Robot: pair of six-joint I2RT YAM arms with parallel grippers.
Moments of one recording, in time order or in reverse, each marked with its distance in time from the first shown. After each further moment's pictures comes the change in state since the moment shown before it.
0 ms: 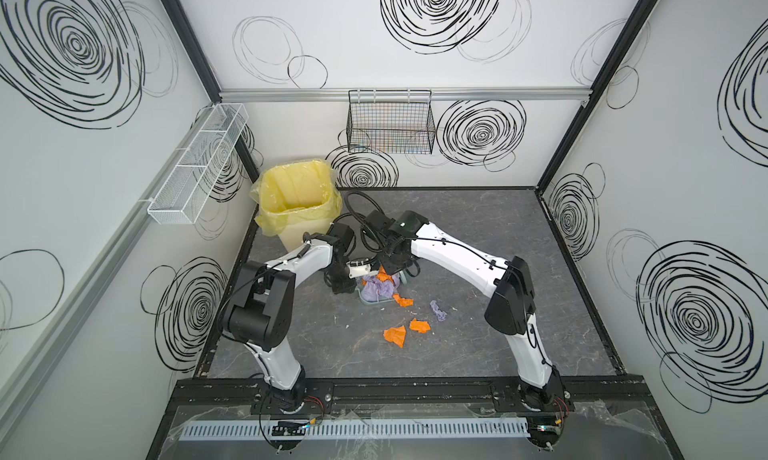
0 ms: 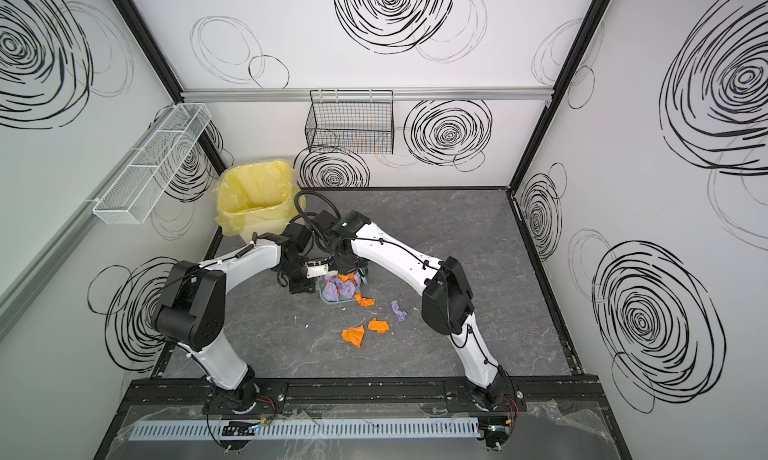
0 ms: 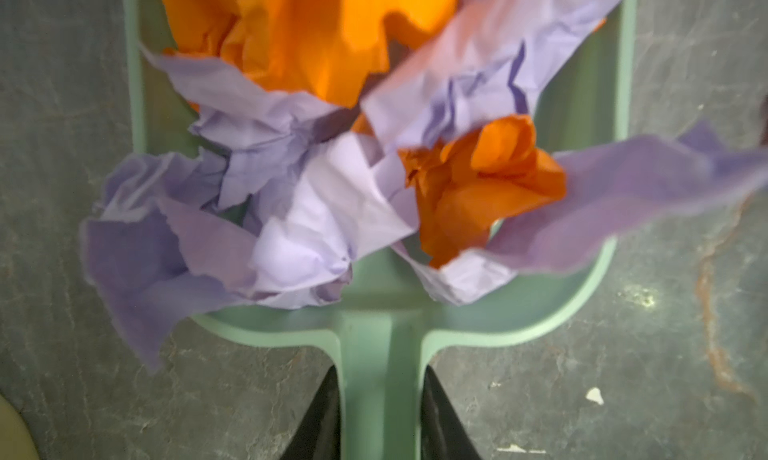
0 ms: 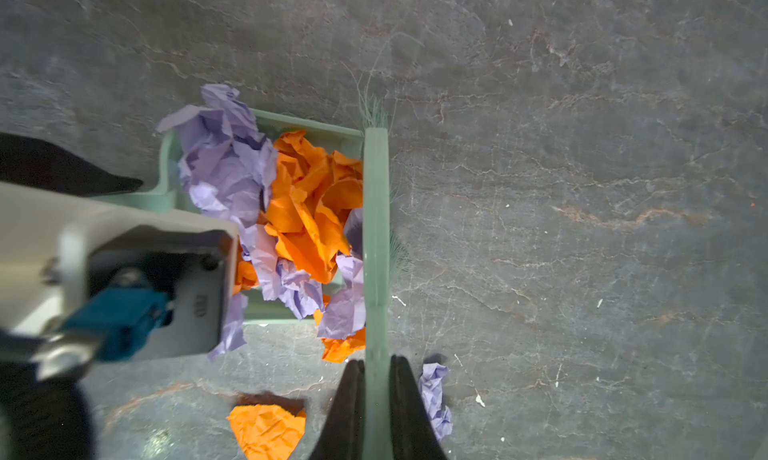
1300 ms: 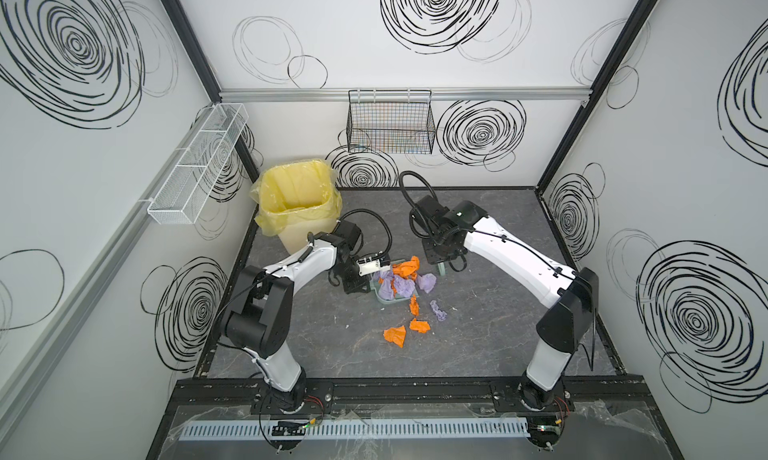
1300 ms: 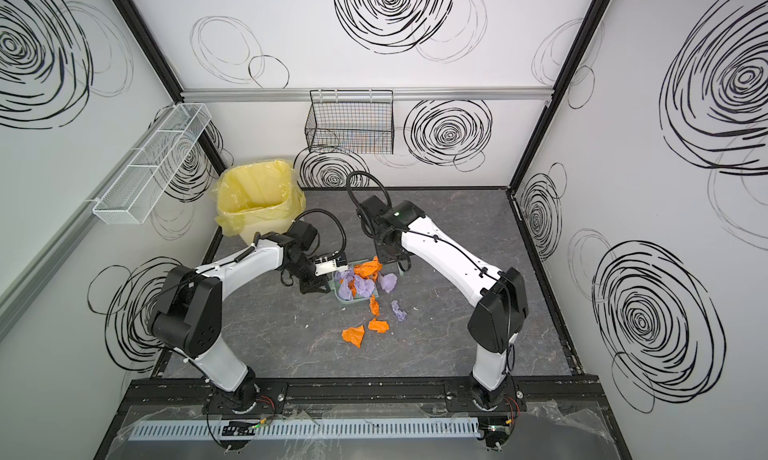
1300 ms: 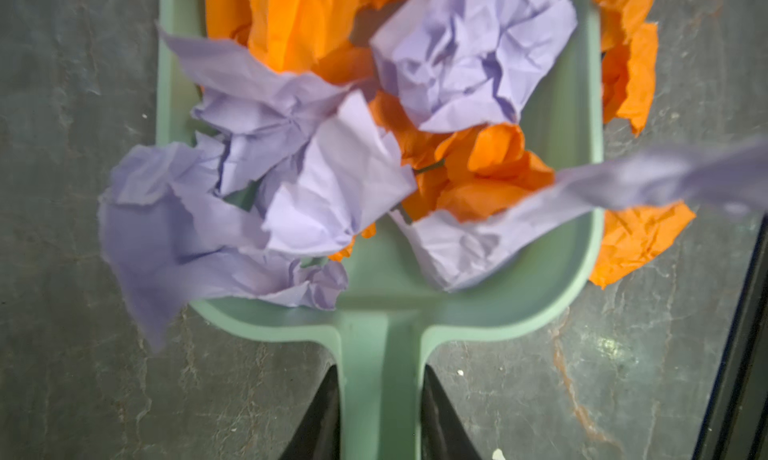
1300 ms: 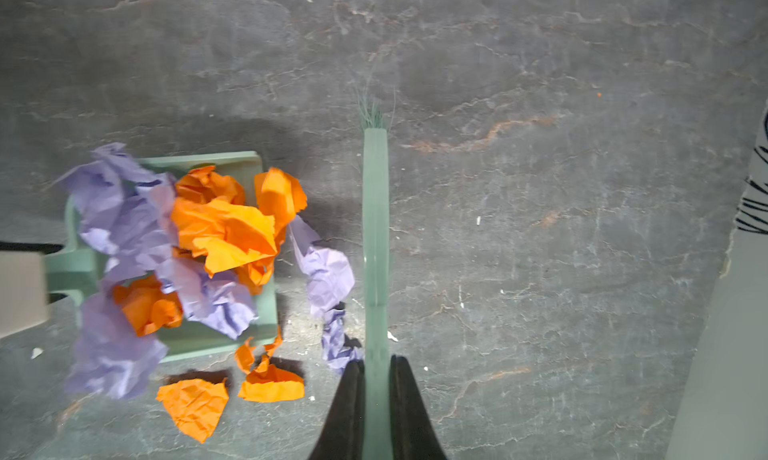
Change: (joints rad) left arm -0.053 -0.050 0.029 -0.005 0.213 -0.089; right arm -0.195 -0.353 -0.342 0.005 0.059 0.059
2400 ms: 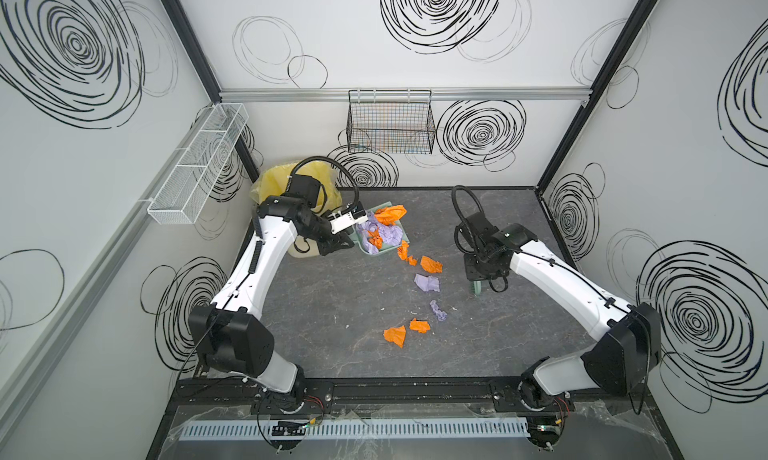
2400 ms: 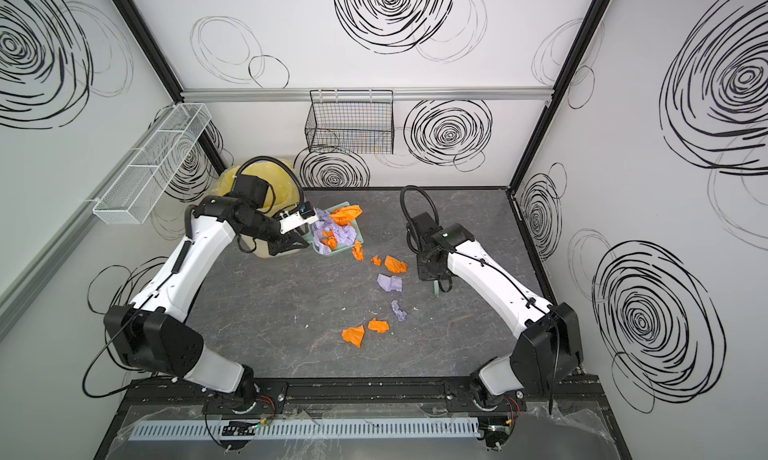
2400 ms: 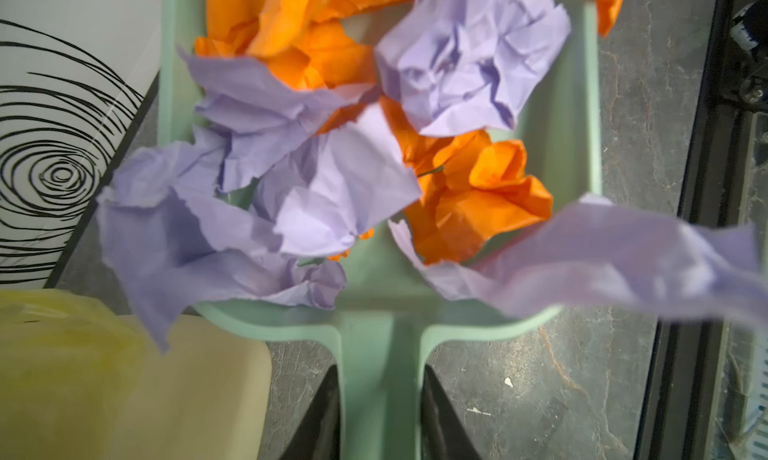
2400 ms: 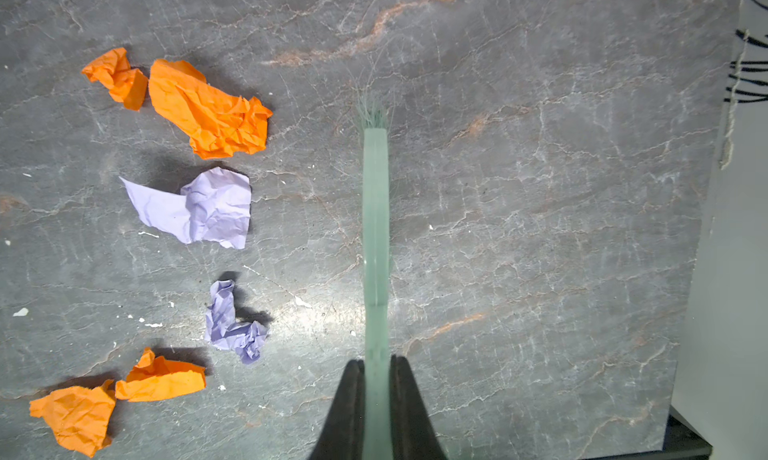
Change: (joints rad) left arm 0.223 -0.142 0.474 -0.374 0.127 0.103; right arm -0.189 -0.323 -0.470 0.144 -0.053 -0.028
